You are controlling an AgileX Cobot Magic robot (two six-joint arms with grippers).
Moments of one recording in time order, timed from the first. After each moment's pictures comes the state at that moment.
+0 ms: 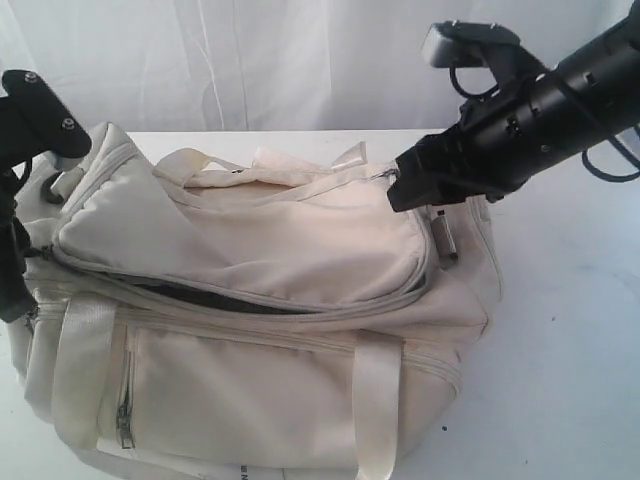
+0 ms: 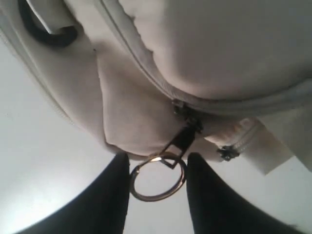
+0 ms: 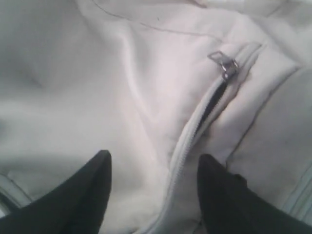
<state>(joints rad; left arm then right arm) -0.58 1.23 -1.04 0.39 1.16 0.15 0.40 1.50 -1.16 0.63 0.84 -0.60</state>
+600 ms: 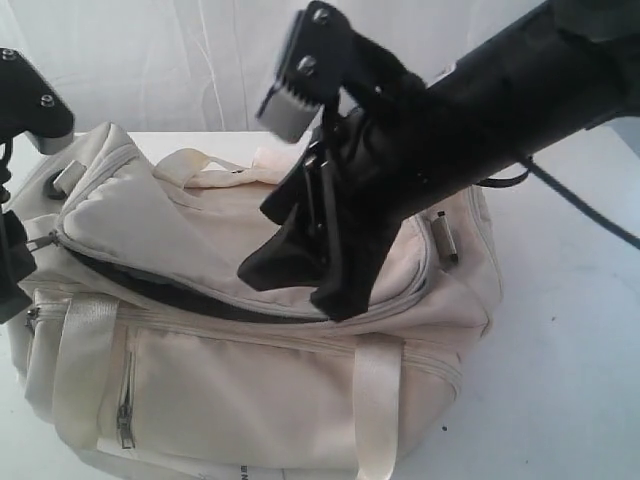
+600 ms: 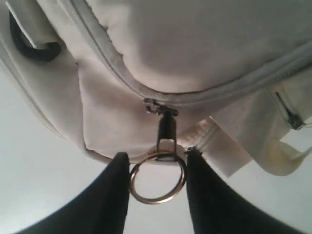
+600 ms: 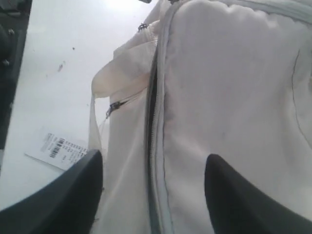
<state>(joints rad) -0.58 1.16 -1.04 0.27 1.14 0.21 0.75 1.42 -1.16 0.78 0.86 -1.23</state>
